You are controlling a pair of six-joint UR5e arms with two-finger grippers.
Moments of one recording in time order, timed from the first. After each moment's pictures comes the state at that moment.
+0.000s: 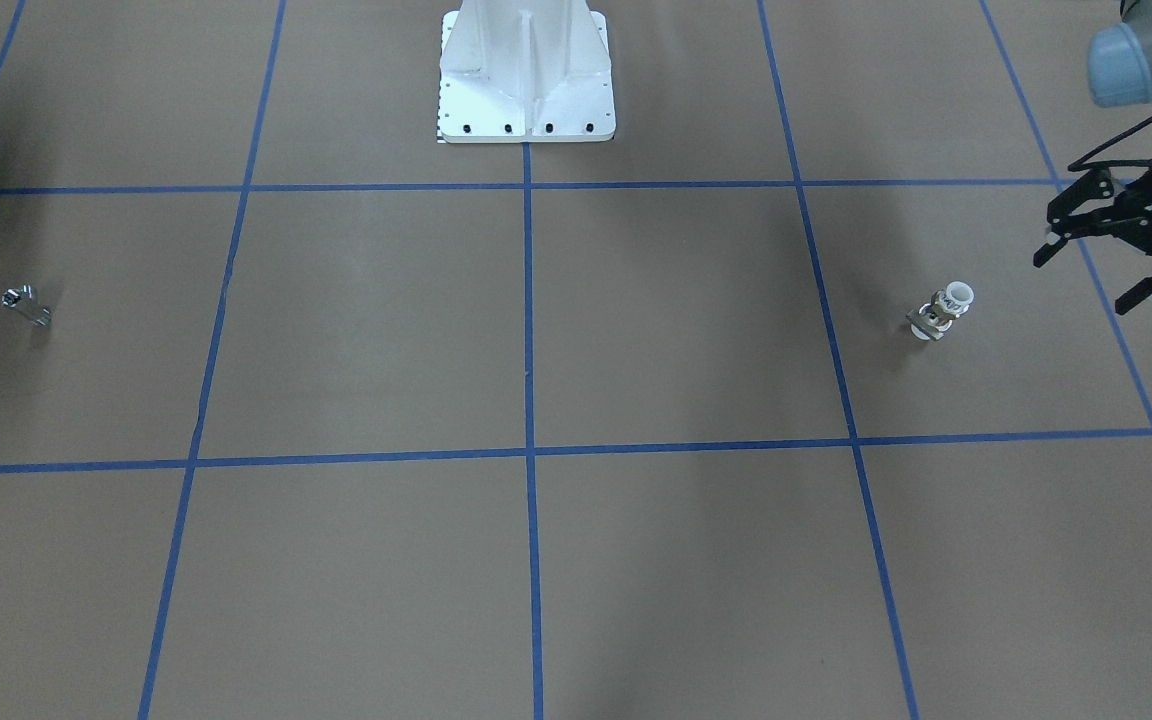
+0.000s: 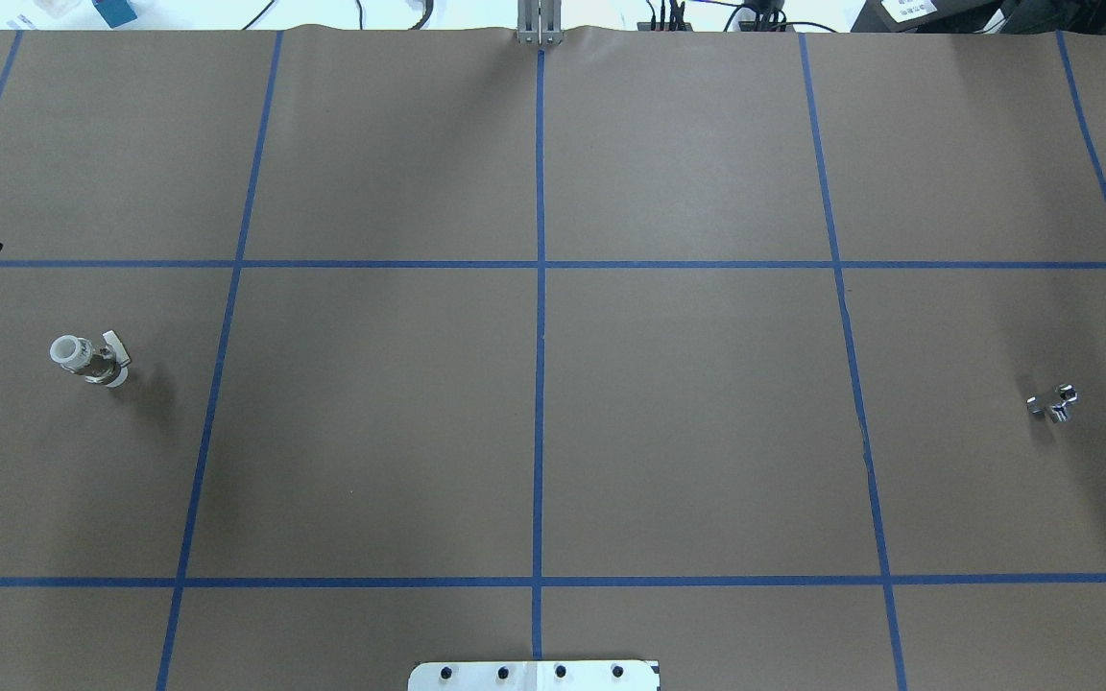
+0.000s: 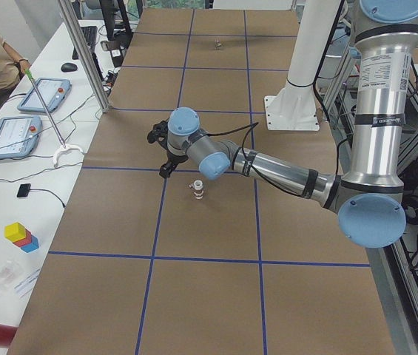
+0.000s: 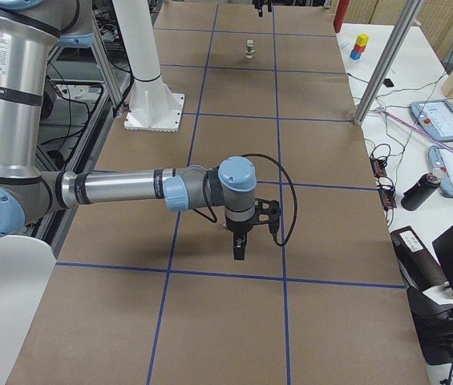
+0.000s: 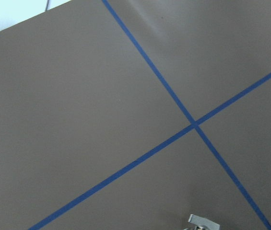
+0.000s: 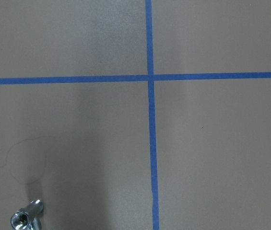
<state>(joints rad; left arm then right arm) -1.21 -1.57 -1.84 -2.08 -2.38 -0.21 1.48 -1.76 1.86 -1.48 2.27 0.23</state>
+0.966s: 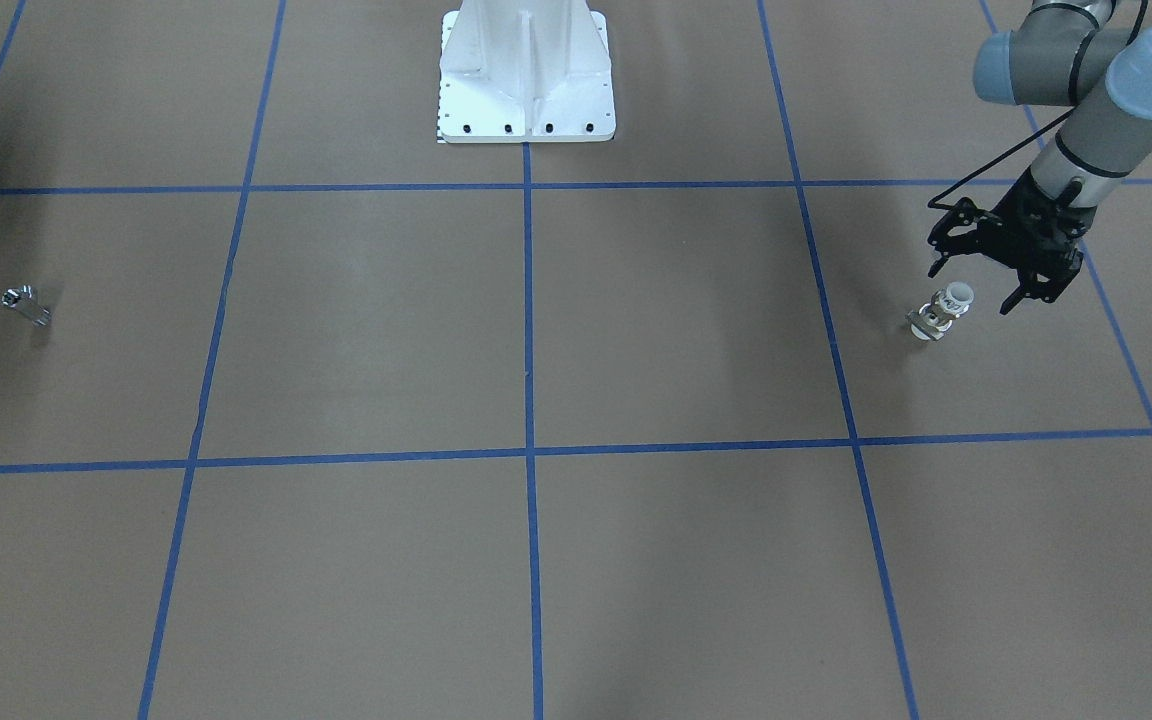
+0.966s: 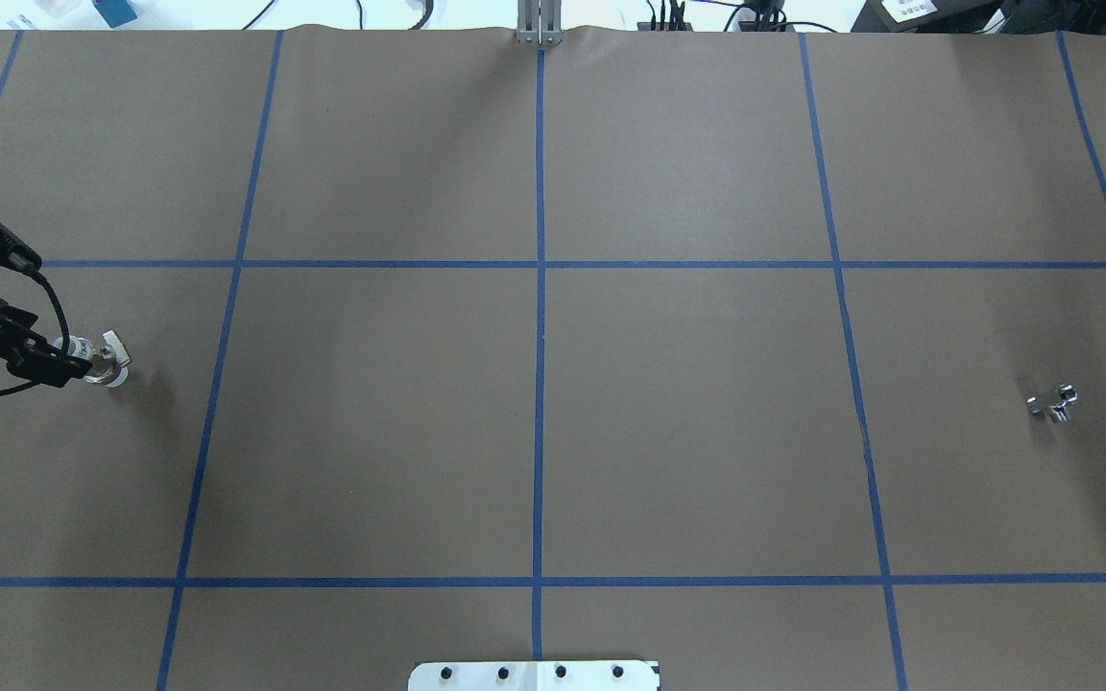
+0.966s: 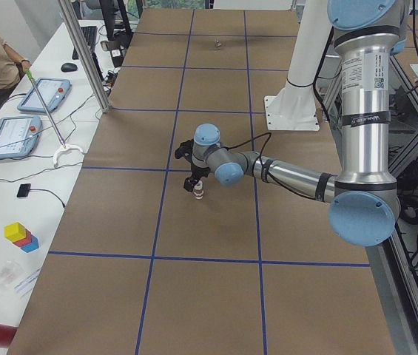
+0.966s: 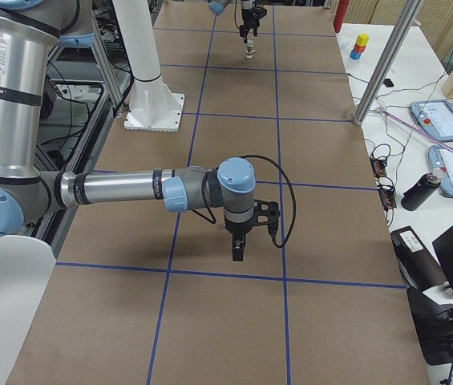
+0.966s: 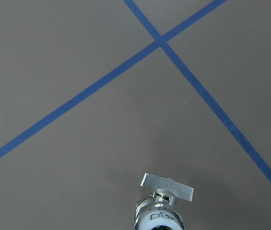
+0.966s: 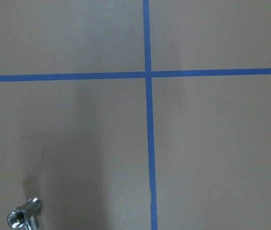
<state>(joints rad) -0.91 -1.48 -1.83 -2.14 -2.09 -0.28 1.48 -1.77 1.86 -1.48 2.27 0.23</state>
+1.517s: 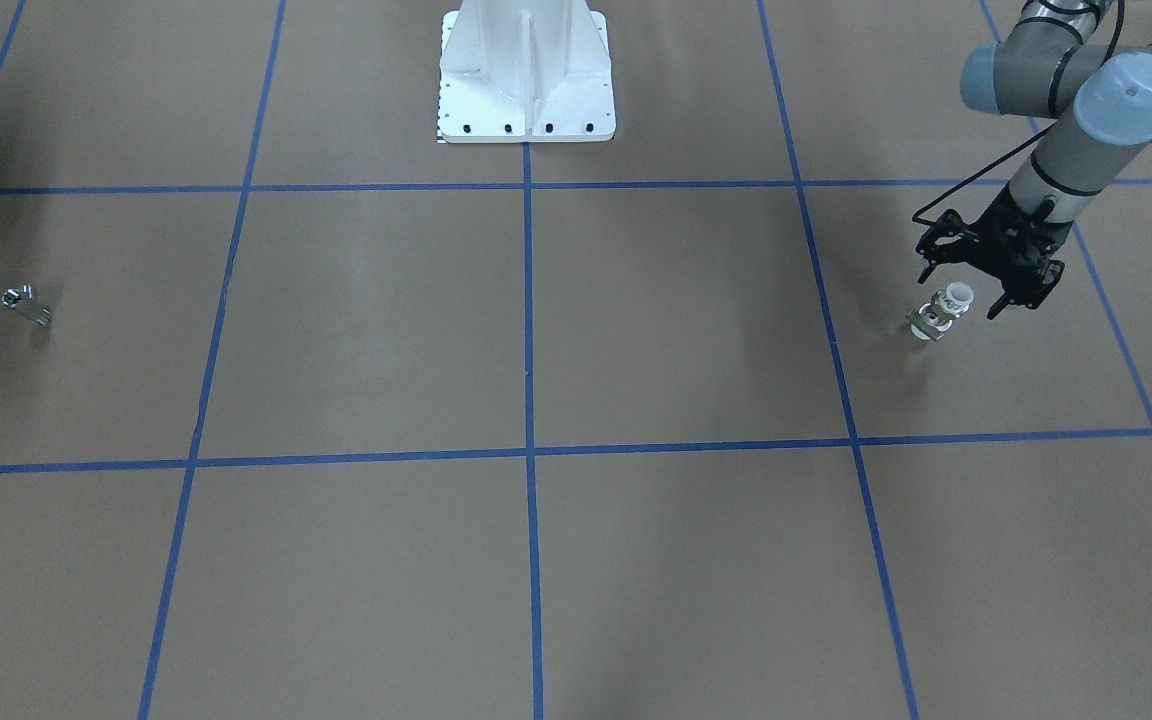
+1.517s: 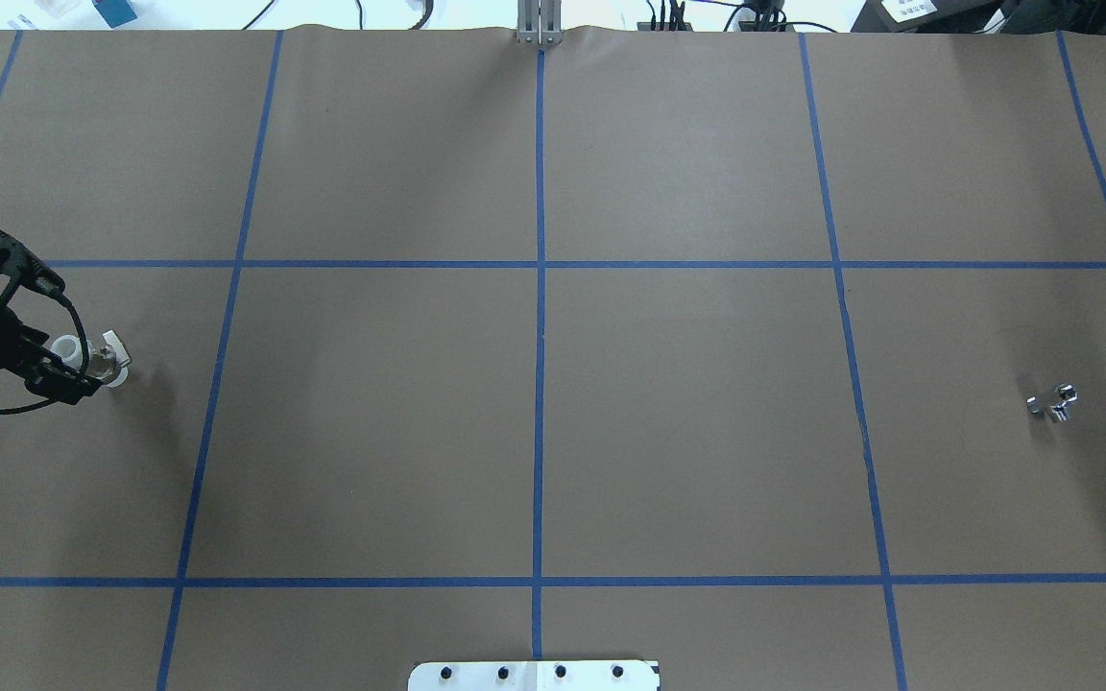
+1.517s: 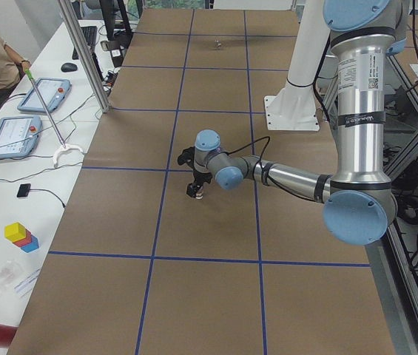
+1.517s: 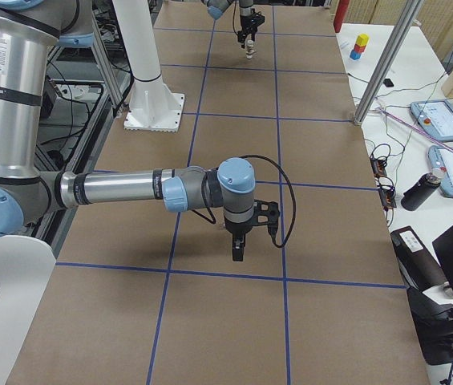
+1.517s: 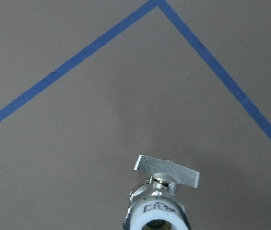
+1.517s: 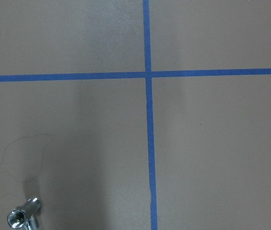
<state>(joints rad) -0.87 -1.50 -1.78 -2.14 -2.07 -0.29 1.48 -1.77 1.86 -1.48 2.27 0.23</state>
